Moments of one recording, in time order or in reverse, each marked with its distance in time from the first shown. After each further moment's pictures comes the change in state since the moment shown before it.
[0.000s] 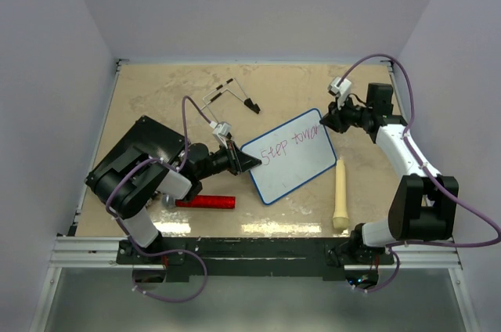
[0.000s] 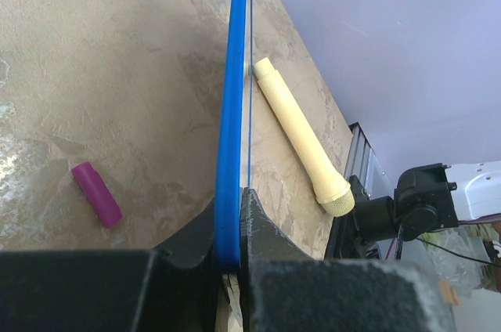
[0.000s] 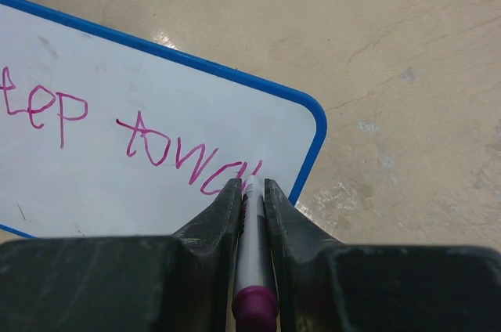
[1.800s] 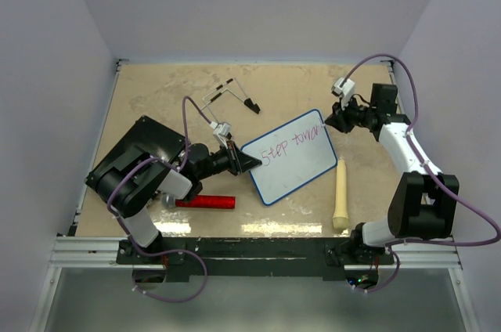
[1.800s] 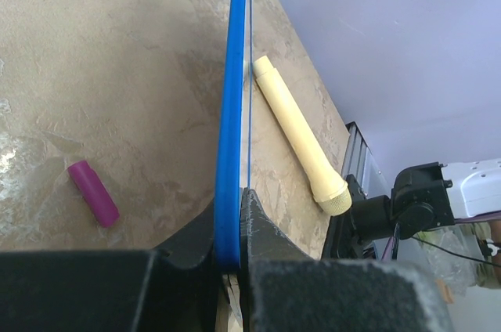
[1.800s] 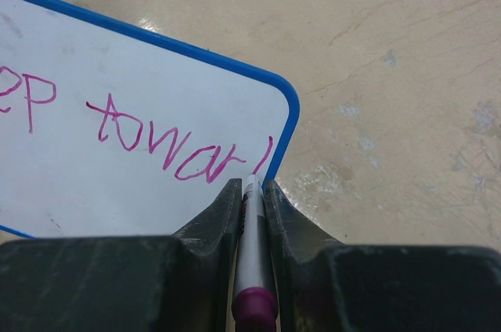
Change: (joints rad) left arm 0.000 0.013 0.000 0.016 0.008 -0.009; right arm -0.040 0.017 0.019 -0.033 0.008 -0.061
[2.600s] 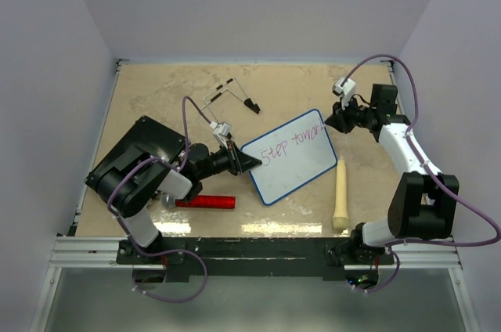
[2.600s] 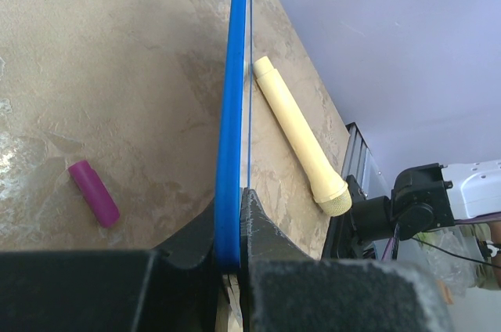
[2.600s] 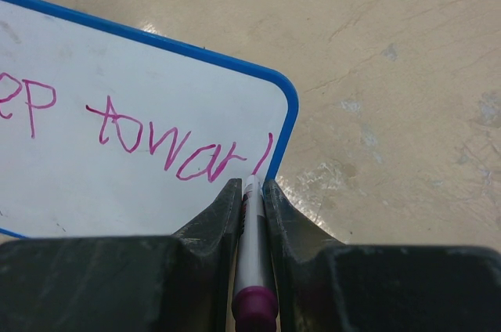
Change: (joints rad) left arm 0.000 0.001 0.000 0.000 -0.003 -0.006; right arm -0.001 -0.003 -0.011 0.002 0.011 0.028
